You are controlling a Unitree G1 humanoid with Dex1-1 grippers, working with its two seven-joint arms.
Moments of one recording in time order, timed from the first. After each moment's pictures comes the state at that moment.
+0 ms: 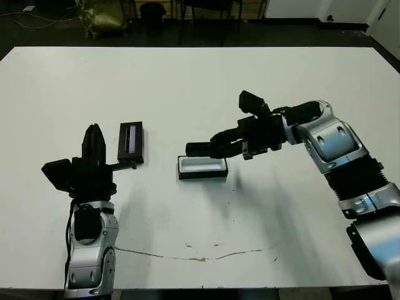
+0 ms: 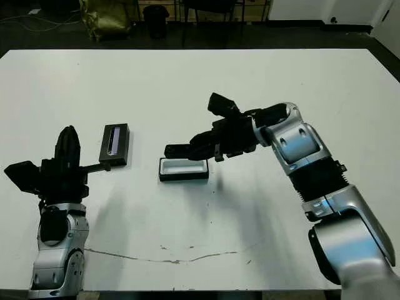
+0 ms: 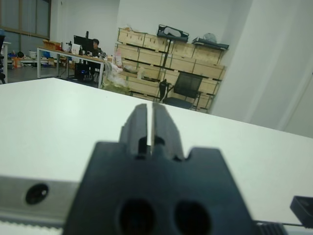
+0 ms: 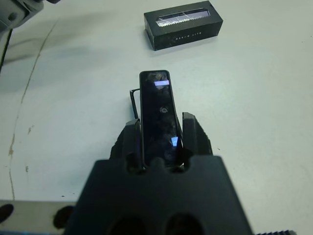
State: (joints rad) left arm 0.03 0.00 0.10 -0.19 -0.12 -0.15 0.07; right arm -0.86 -0.49 0.42 0.36 0.11 0.48 1.26
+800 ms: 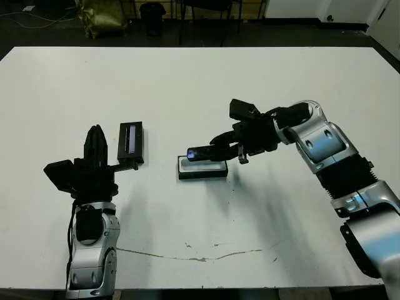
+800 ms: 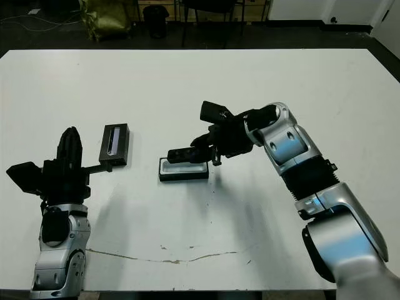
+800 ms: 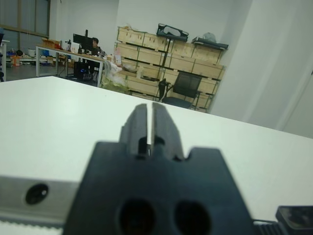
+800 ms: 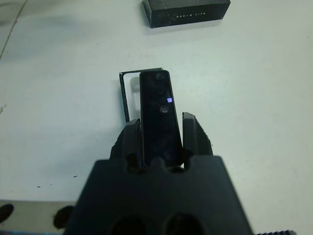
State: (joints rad) left arm 0.04 -0.01 0.09 -0.19 -0.12 -0.15 0.07; right arm -0.90 -0.45 0.46 0.44 -0.01 0.38 1.27
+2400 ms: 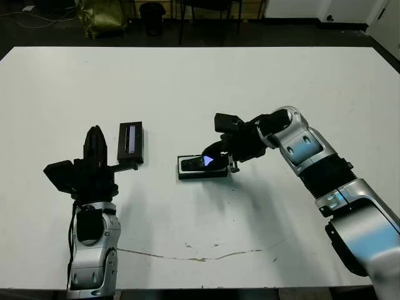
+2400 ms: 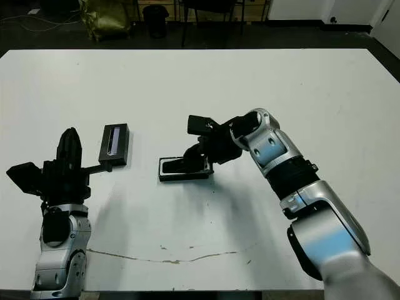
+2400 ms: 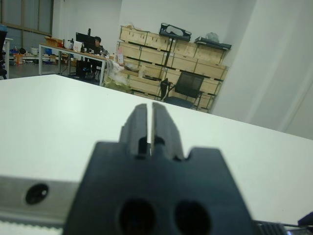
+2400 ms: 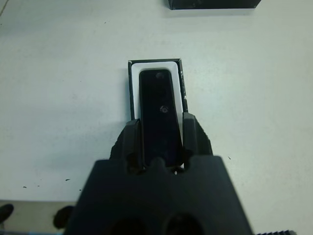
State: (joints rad) left arm 0.04 -0.01 0.09 -0.19 -0.12 -0.15 0.08; right arm -0.90 -0.37 0.50 0.56 -0.09 0.25 1.30
